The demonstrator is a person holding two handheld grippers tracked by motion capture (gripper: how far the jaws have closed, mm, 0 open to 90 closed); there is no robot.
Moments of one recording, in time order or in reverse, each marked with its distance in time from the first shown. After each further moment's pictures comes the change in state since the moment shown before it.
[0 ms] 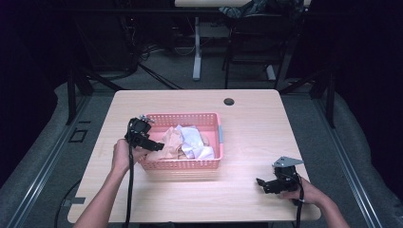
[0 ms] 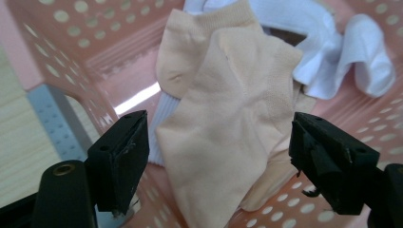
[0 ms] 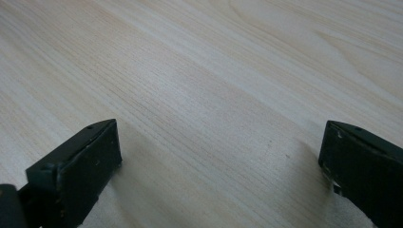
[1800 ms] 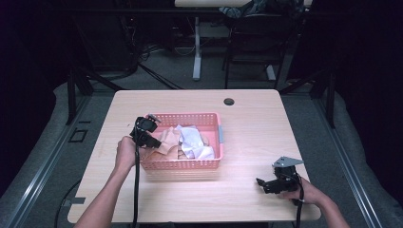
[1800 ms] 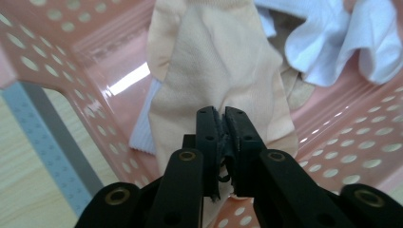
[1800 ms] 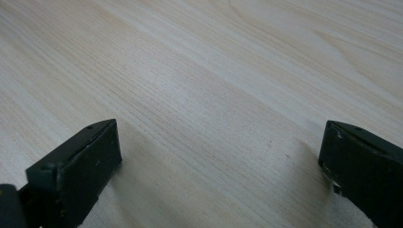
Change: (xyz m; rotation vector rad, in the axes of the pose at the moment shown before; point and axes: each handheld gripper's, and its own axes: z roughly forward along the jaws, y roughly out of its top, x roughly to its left) left arm -0.011 0.014 -0.009 0.082 0.038 0.019; right arm 0.000 0.000 0.000 0.000 0.000 0.000
